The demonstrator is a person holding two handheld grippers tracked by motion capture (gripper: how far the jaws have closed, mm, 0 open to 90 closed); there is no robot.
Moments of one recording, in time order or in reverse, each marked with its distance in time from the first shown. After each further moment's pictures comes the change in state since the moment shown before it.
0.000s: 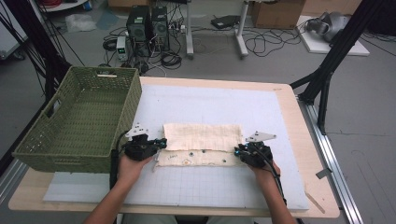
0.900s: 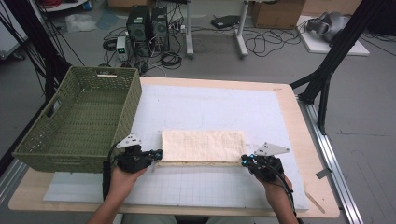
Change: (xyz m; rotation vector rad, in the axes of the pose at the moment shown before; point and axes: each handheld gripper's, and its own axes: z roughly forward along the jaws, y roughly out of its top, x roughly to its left) left arm -0.015 -0.022 -0.029 0.045 -0.039 -0.046; right arm 0.021 -0.017 -0.051 -0.029 0.029 -0.028
